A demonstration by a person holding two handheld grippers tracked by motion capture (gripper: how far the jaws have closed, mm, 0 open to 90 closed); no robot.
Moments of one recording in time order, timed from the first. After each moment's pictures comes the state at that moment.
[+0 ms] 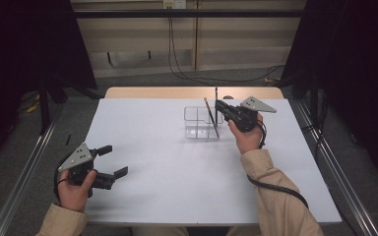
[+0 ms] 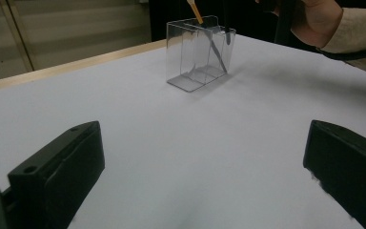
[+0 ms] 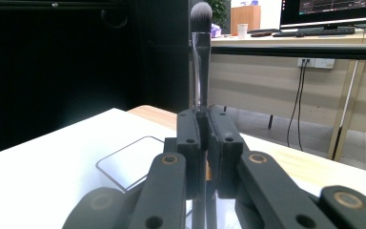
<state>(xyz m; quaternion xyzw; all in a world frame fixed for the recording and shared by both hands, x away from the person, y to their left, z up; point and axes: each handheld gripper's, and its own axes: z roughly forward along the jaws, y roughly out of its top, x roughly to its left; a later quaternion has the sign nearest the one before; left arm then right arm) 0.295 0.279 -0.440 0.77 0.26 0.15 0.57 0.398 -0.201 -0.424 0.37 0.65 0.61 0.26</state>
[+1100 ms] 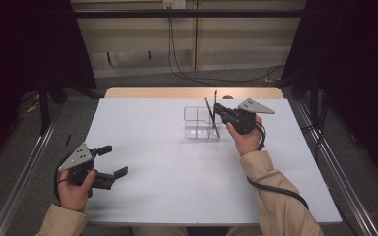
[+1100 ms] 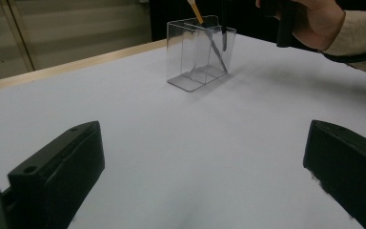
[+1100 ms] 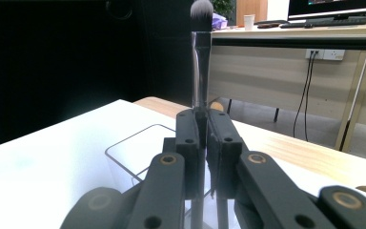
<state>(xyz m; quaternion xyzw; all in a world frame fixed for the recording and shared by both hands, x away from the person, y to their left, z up) 0.295 0.279 -0.440 0.77 0.26 0.15 0.57 0.395 -0.198 -0.429 0.36 0.66 0.61 0.25</state>
